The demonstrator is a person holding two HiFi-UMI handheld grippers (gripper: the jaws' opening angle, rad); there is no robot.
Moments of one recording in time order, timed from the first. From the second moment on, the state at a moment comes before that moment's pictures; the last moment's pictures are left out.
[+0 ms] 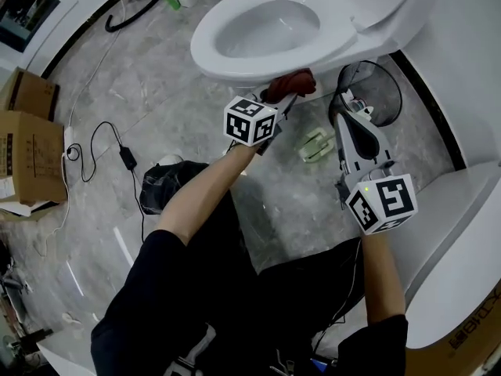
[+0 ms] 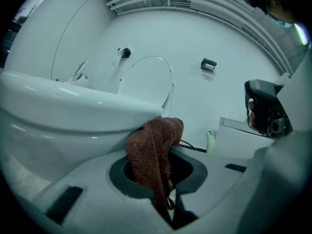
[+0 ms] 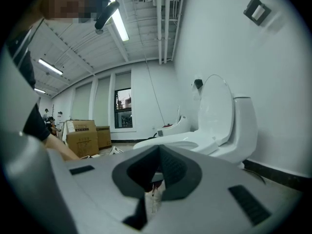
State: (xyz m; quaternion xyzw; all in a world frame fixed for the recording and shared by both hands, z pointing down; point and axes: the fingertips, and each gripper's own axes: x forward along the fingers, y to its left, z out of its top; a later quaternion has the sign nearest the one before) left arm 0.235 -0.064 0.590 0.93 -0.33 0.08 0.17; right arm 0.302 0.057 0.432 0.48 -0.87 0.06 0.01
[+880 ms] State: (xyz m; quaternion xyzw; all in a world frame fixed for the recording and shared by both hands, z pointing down) left arm 0.100 -0.052 0.577 0.92 -0.34 0.14 0.15; right arm 0.248 0.047 0.442 0.41 -0.91 0.07 0.00
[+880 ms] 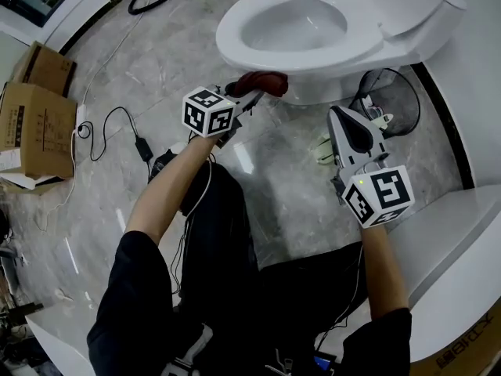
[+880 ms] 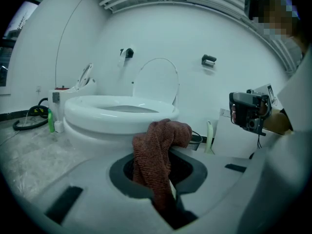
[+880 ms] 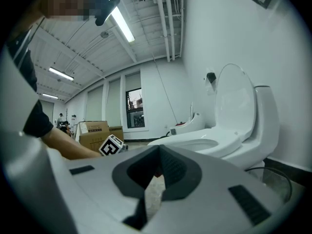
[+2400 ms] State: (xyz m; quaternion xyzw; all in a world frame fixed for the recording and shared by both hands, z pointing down) left arm 0.284 -0.084 0.635 0.90 -0.35 0.03 0.25; right arm 0.317 0.050 0.484 0.49 -0.87 0.08 0.04
